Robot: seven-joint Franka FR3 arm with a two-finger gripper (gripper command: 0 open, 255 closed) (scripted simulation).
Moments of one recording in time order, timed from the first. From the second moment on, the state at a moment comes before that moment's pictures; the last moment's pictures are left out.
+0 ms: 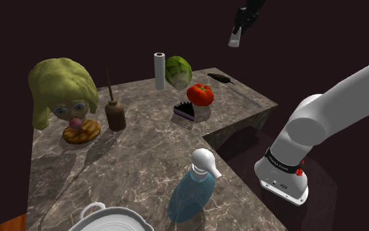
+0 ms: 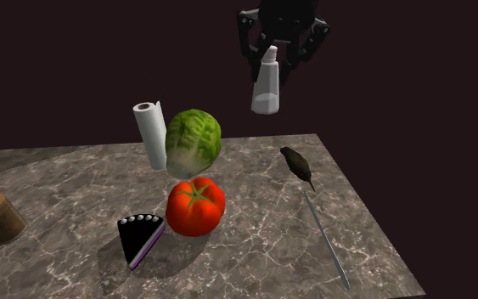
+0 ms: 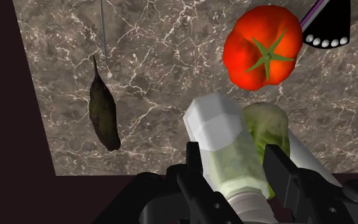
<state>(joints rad) -0.03 -0.44 -0.39 -2.00 0.00 1.81 -0.19</state>
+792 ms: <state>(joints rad) -0.02 -0.38 -0.39 -1.79 0.02 1.66 -0.18</state>
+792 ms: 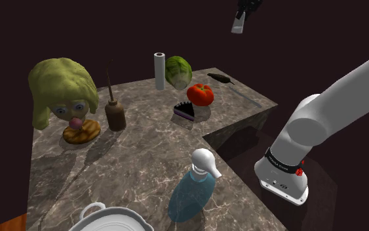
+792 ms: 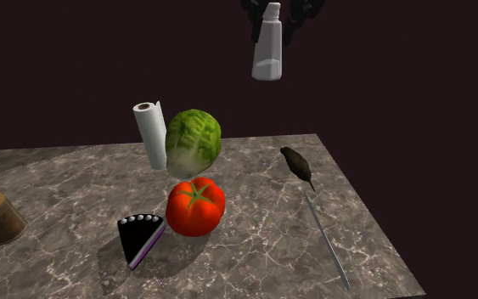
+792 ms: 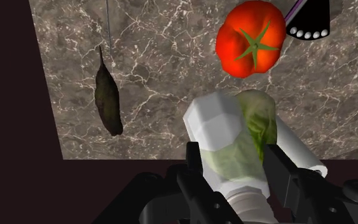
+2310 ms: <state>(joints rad) 0.11 -0.43 0.04 -1.87 0.05 1.72 0.37</state>
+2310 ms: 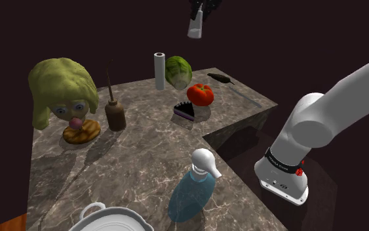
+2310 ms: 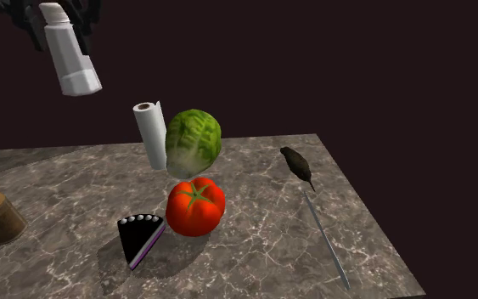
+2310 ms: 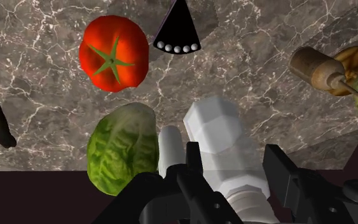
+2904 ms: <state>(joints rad) 0.16 -0.30 0.22 -1.74 0.03 1.72 0.59</state>
